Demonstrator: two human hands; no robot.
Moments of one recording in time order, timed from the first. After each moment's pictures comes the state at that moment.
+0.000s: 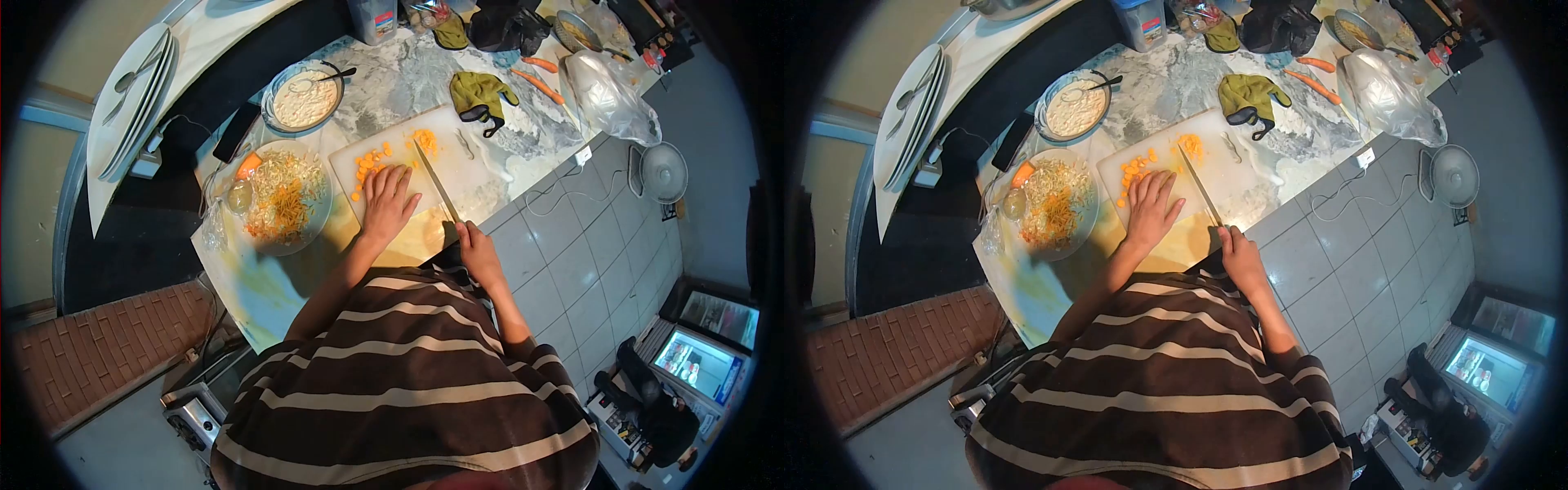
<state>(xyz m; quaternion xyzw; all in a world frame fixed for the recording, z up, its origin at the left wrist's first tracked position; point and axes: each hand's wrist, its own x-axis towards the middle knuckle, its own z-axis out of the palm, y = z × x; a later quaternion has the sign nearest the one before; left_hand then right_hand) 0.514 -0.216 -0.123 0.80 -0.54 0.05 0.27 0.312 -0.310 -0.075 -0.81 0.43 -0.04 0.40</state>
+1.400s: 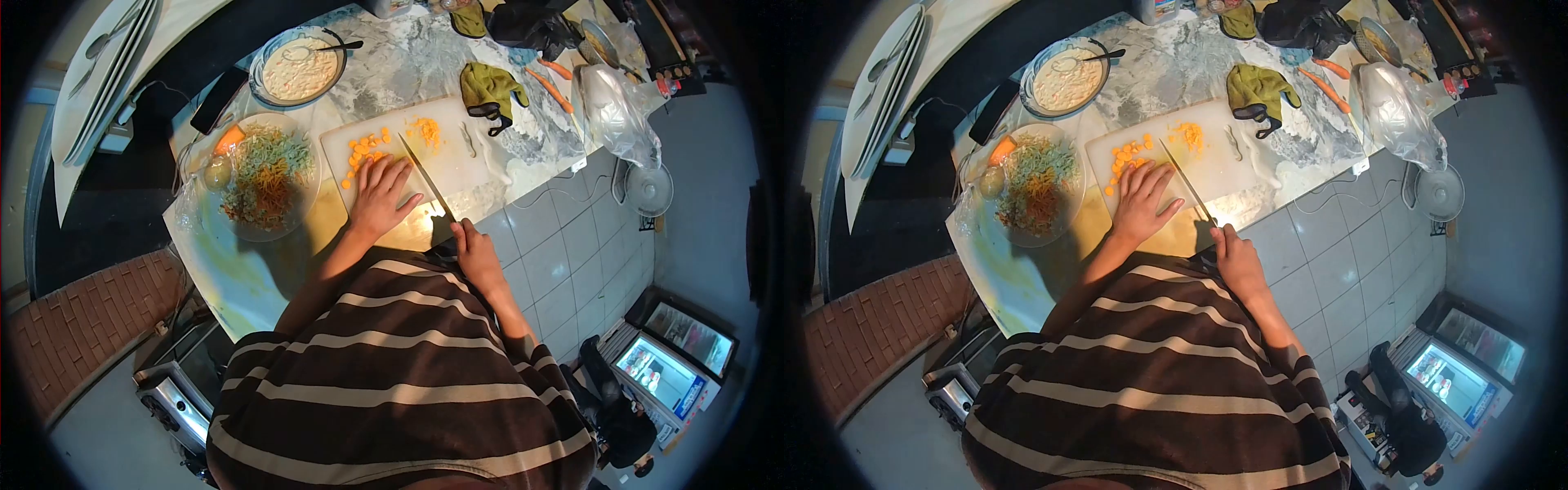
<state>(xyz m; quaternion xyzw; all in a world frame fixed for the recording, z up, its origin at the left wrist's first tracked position) 0.518 -0.215 -0.118 0.79 -0.53 0.02 0.30 0.322 -0.323 -0.050 -0.86 0.37 0.05 0.34</state>
